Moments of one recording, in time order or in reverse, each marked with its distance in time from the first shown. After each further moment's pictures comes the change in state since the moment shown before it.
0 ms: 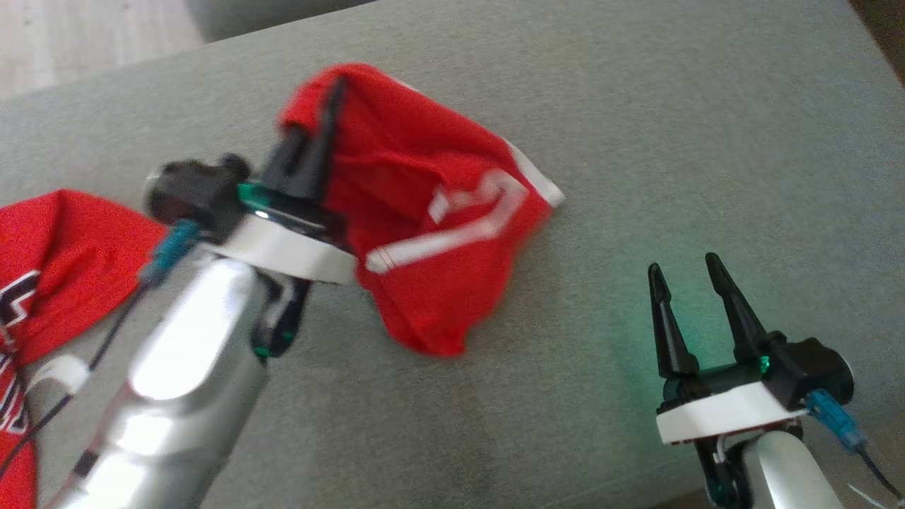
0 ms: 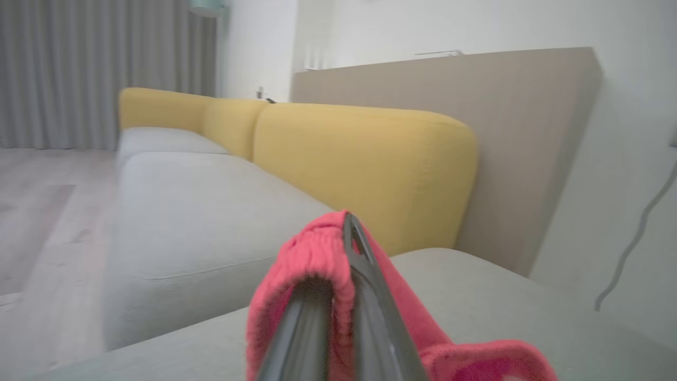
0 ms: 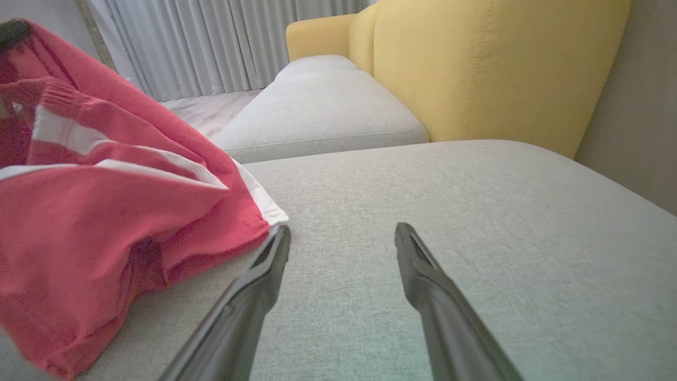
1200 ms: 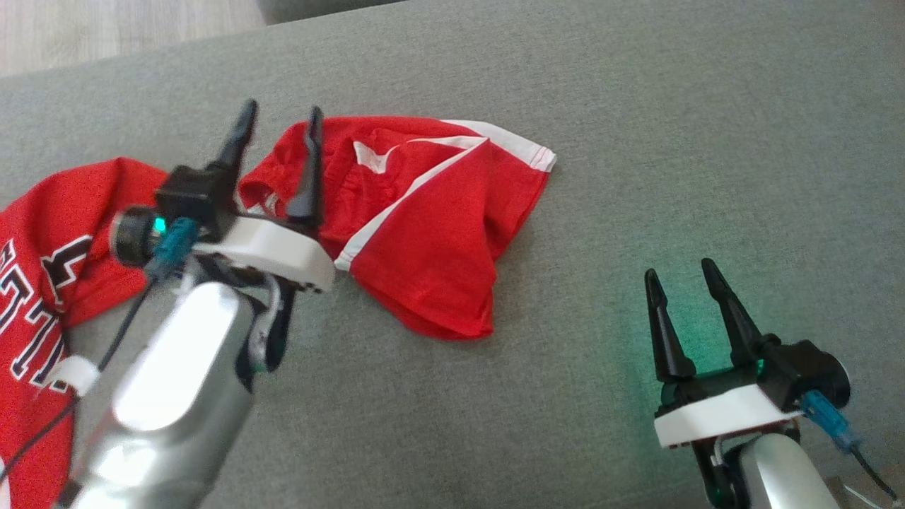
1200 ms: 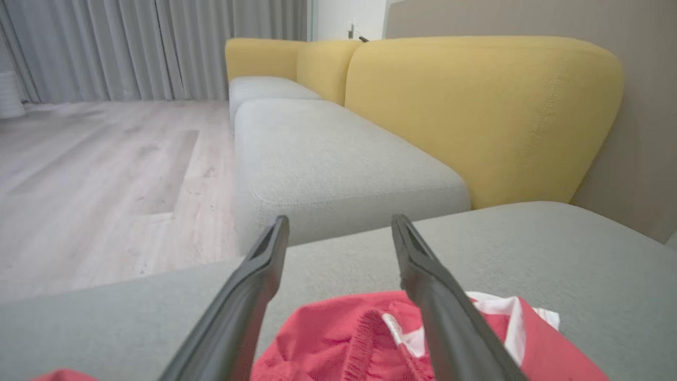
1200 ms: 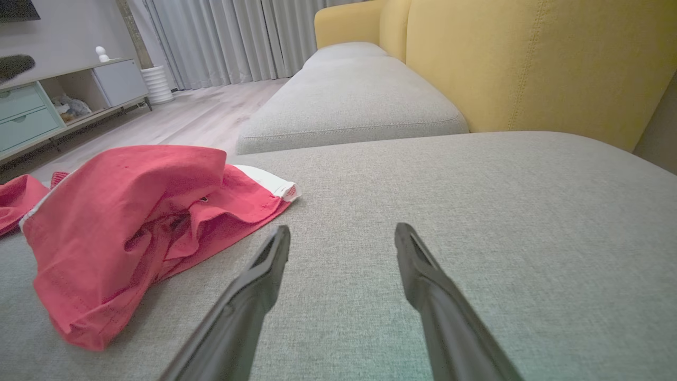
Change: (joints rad) left arm 0.091 0.040 0.092 -0.086 0.038 0.246 0.209; right arm 0.000 0.000 0.002 0.021 -0.010 0.000 0.000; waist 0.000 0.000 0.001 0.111
